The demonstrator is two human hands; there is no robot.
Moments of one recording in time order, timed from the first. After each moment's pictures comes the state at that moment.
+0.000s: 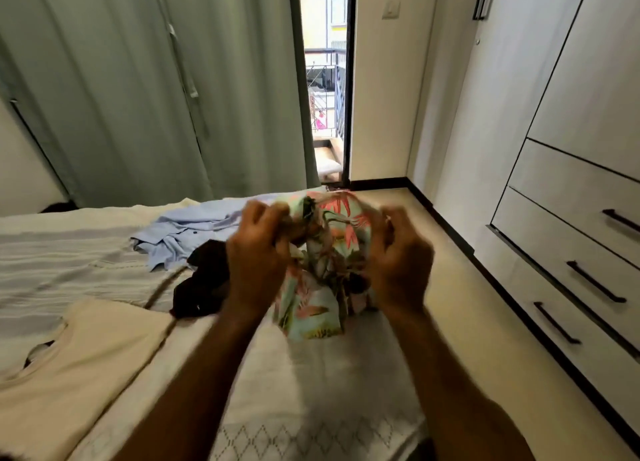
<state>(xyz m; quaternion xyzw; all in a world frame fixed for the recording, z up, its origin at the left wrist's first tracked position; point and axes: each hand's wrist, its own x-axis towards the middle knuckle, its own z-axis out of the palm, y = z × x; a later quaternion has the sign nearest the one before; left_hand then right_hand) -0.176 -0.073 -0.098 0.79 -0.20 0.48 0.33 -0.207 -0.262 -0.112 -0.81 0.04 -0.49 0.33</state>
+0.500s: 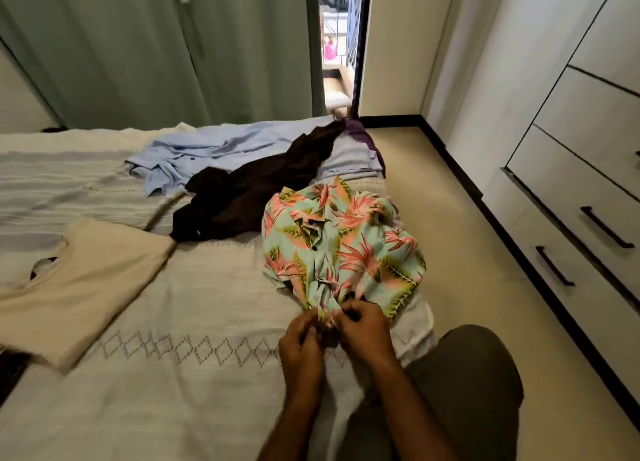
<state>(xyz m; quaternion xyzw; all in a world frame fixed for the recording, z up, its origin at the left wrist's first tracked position) -0.326 -0.116 -0.328 0.70 0.18 0.07 0.69 -0.309 -0.223 -0.294 -0.81 0.18 0.01 0.56</state>
